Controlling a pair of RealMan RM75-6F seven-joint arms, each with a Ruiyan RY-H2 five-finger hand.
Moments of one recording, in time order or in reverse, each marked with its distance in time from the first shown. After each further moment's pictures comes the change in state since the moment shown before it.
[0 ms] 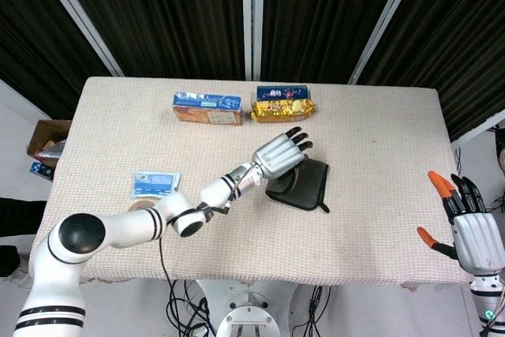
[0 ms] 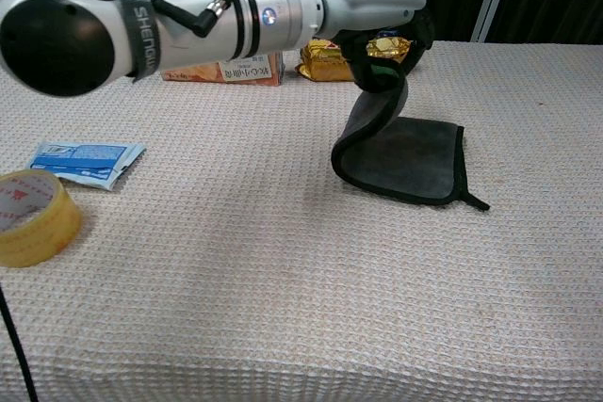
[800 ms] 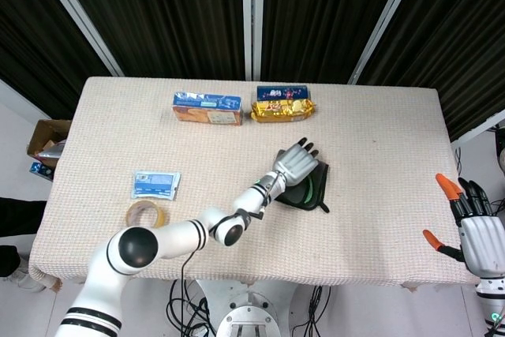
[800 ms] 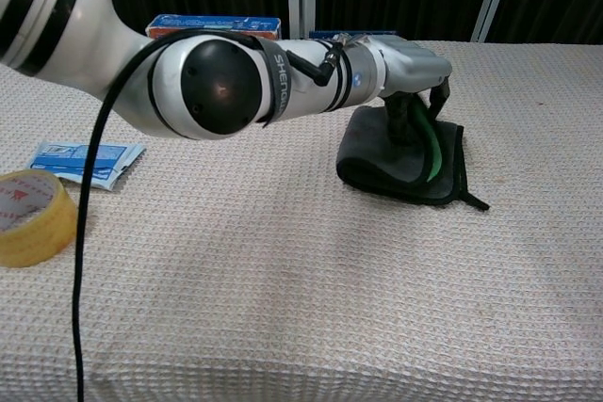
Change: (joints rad) left arm -0.158 -0.244 -0.030 0.255 -0.432 -0.088 0.308; right arm -0.015 -0.003 -0.004 0.037 0.018 -0.001 0.047
